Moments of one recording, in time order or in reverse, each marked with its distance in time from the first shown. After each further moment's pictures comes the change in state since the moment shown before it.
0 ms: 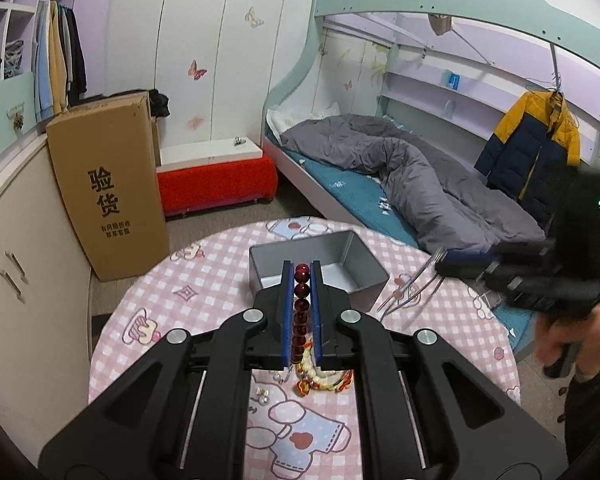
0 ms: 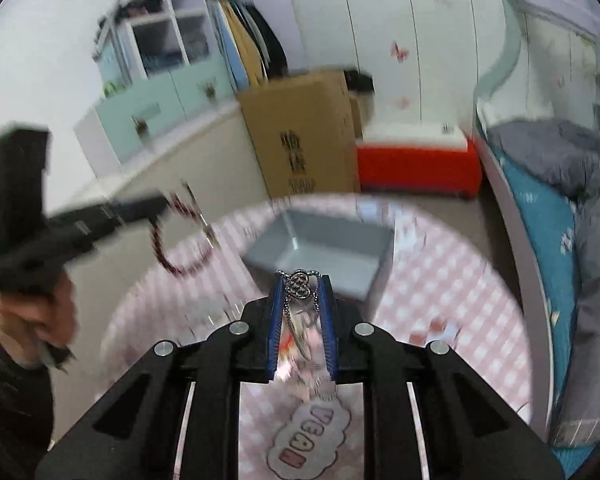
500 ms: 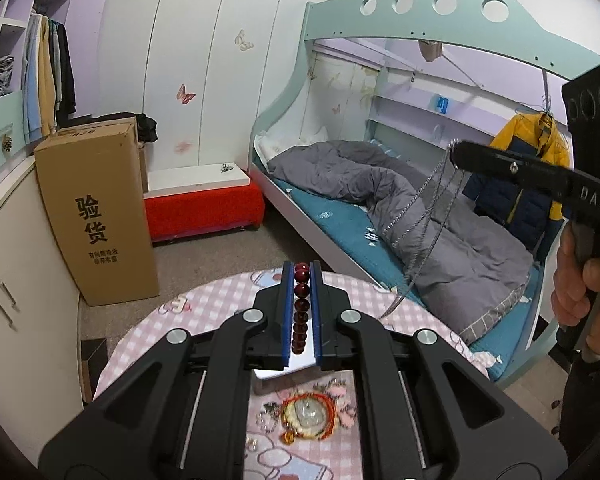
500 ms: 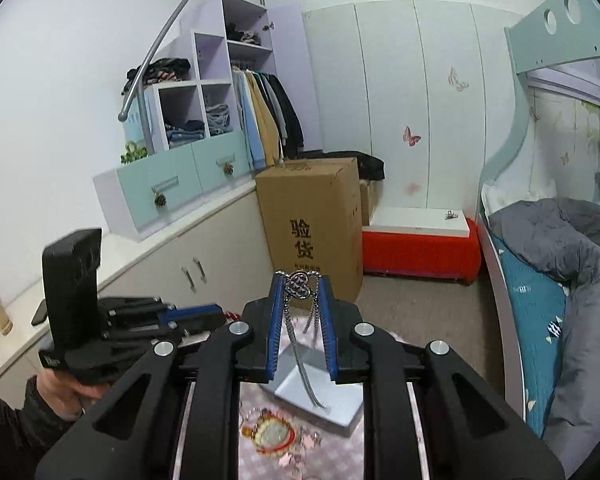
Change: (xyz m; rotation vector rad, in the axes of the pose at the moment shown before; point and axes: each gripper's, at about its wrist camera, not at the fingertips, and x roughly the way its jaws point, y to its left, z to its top) left arm 0.005 -0.006 0.055 -0.007 -0.072 -0.047; right arm -0.043 0.010 0.106 -0.082 -0.216 0.013
